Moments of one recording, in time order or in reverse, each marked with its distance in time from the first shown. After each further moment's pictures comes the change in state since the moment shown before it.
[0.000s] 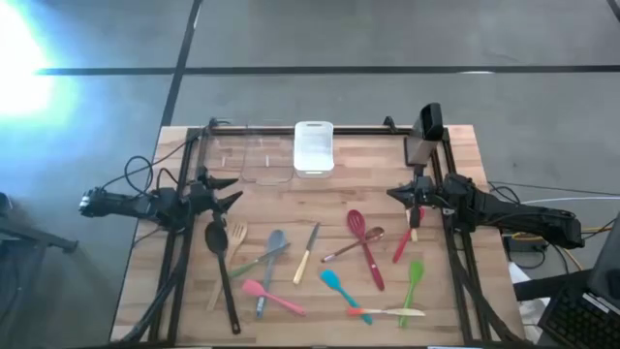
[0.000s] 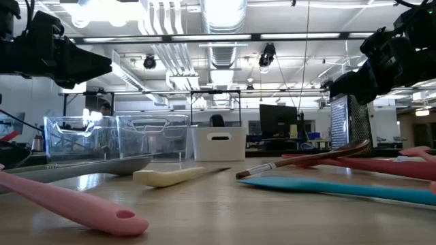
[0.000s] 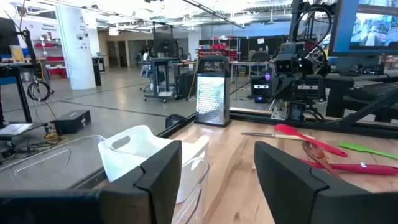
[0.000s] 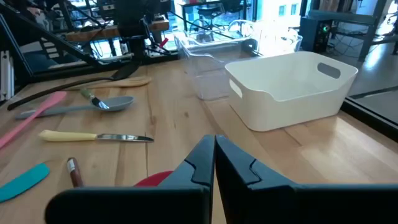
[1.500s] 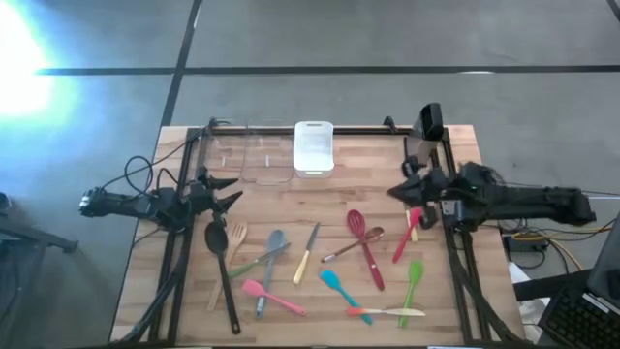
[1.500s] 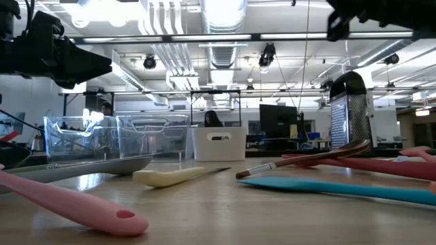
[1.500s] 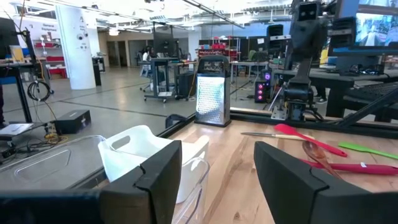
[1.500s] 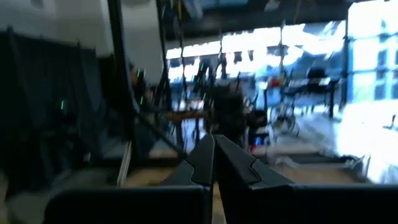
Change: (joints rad) left arm 0.000 0.000 0.000 0.000 0.000 0.000; right arm 0.189 0.385 0.318 0.387 -0.178 0.033
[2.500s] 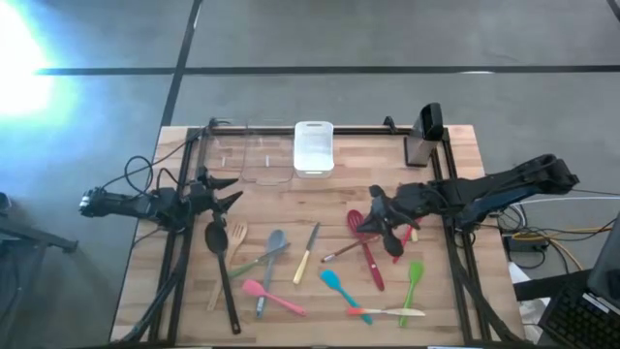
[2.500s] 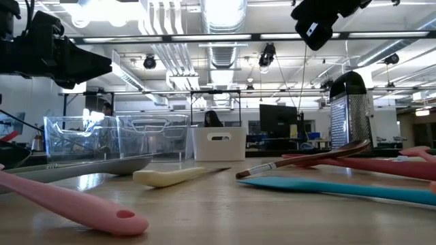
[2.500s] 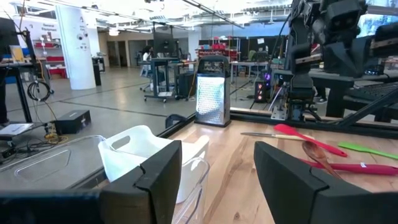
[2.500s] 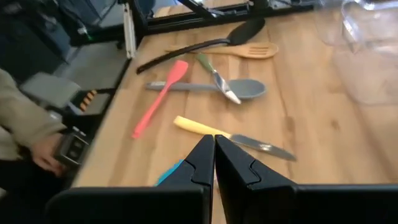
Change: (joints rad) left arm 0.000 0.000 0.000 0.000 0.000 0.000; right arm 0.303 0.487 0.443 -0.576 0.203 0.158
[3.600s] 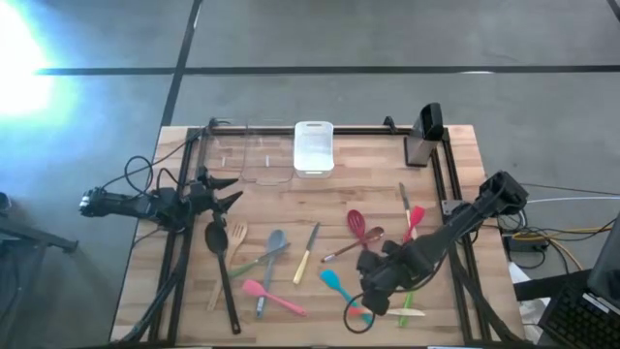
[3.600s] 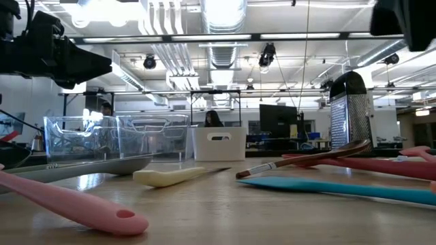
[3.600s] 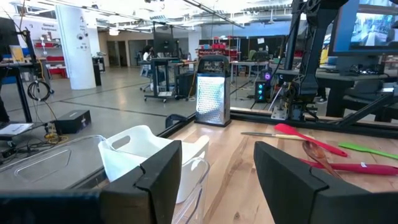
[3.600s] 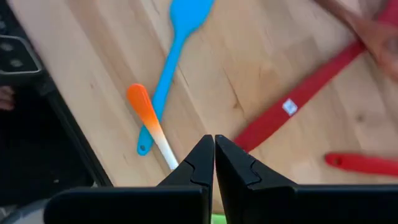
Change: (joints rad) left arm 0.000 0.000 0.000 0.000 0.000 0.000; right arm 0.420 0.597 0.563 -0.800 0.129 0.847
